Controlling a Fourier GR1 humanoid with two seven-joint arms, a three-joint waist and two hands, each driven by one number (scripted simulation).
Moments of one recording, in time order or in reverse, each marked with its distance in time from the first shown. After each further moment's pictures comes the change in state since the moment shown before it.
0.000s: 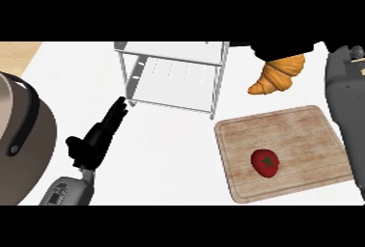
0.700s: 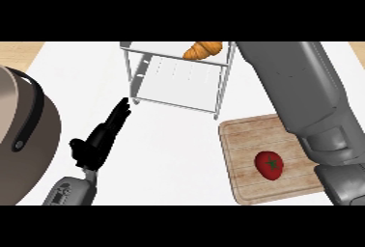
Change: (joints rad) left arm -0.001 -0.017 0.001 0.011 -0.025 -0.024 -0.024; right arm -0.439 0.213 -0.027 0.634 0.084 -0.118 -0.078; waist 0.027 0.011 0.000
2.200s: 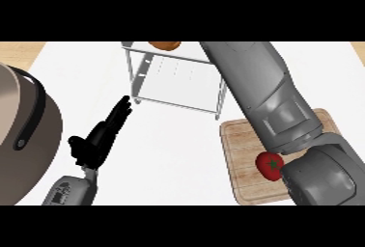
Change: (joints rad) left arm -0.003 -0.017 0.019 -0.033 -0.008 -0.023 0.039; right arm -0.234 0.149 -0.319 0.553 -0.275 -0.290 -0.149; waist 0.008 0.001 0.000
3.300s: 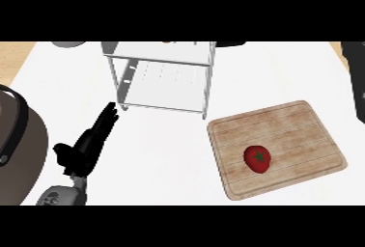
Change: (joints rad) left arm 0.070 0.017 0.054 -0.010 0.005 0.011 -0.012; right arm 0.390 -0.396 -0.055 -0.414 -0.038 -0.145 -0.157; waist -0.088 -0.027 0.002
